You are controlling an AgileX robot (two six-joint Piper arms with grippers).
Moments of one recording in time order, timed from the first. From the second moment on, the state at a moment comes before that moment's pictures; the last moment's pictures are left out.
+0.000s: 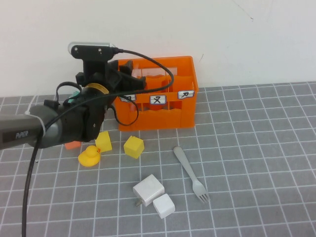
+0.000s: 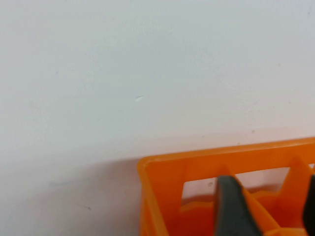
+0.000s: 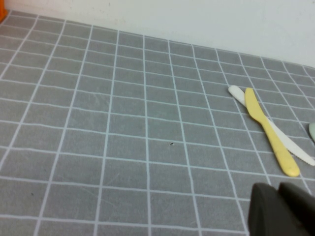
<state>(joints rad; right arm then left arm) 0.00 -0.01 0.02 -0.19 0.41 -0.03 -0.35 1.98 -1.19 -0.13 -0.57 -0.09</state>
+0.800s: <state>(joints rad) 0.00 -0.01 0.02 -0.25 0.41 -0.03 -0.35 1.26 -0.91 -0.31 -0.22 0.31</state>
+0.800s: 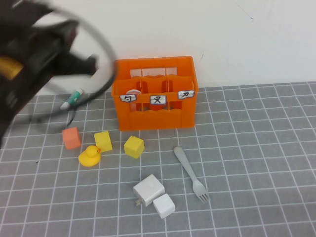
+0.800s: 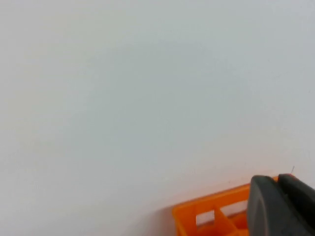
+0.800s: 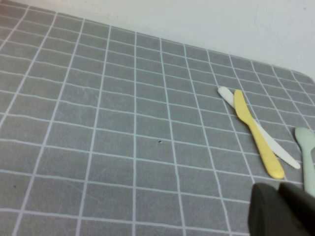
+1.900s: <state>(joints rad) 0.00 -0.01 0.03 0.37 0.33 0.19 -0.35 0.09 -0.23 -0.31 0.21 0.19</state>
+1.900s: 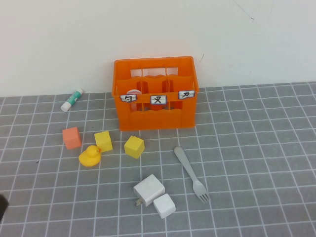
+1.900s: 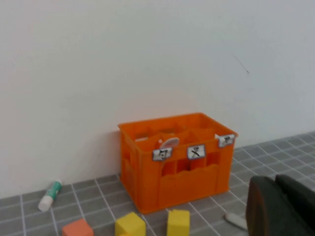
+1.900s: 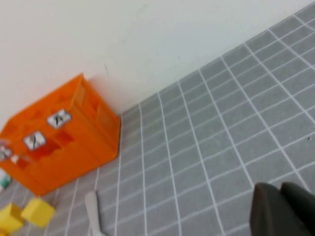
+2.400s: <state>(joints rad) 0.00 0.37 -0.45 0.39 0.74 -0.39 -0.35 0.00 -0.23 -0.31 0.58 0.19</state>
